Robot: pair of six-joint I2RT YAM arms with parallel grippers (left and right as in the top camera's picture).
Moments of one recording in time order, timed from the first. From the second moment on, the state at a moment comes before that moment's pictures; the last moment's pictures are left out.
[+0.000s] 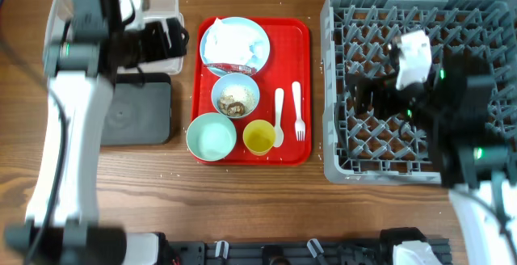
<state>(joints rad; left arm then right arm) -0.03 1.60 1.65 -1.00 0.24 -0.19 0.07 1.08 1.16 -0.73 -0.32 -0.07</state>
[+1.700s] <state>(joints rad) -0.29 2.42 2.02 -0.86 -0.03 -0.24 0.07 1.37 1.35 -0.91 -0.44 0.02</state>
